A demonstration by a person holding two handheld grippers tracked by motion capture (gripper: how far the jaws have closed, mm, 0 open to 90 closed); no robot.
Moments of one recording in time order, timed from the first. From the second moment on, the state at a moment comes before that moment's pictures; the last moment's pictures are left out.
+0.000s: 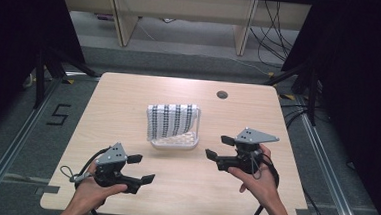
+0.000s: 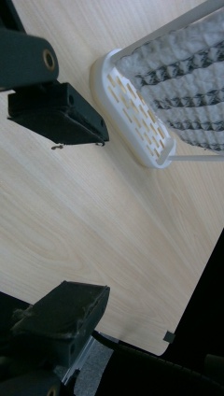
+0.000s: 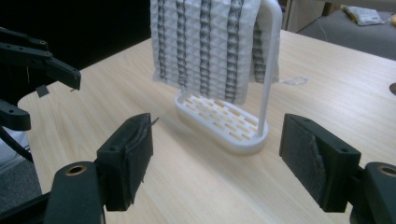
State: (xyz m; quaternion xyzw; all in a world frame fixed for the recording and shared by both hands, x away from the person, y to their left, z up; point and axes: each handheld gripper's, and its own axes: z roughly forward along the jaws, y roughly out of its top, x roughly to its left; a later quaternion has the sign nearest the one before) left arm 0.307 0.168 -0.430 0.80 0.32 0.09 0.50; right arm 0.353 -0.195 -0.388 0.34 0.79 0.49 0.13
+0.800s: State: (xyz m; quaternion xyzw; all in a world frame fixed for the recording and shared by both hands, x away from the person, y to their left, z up) left arm 0.295 0.175 -0.464 0.81 0.33 0.09 0.48; right arm 0.340 -0.202 -0.421 0.35 0.81 0.47 0.12
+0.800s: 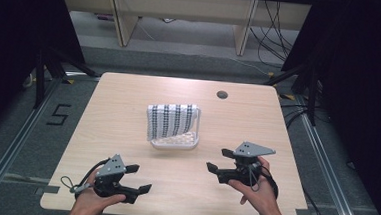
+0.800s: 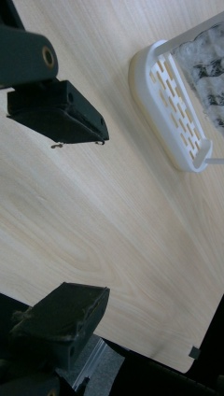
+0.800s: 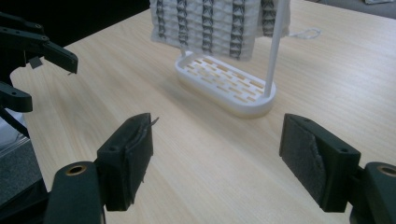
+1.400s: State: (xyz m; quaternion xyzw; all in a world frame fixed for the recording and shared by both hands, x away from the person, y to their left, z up) left arm 0.280 0.170 -0.484 0.82 0.32 0.11 0.46; right arm 0.317 -0.213 -0.458 0.37 0.80 0.46 0.09
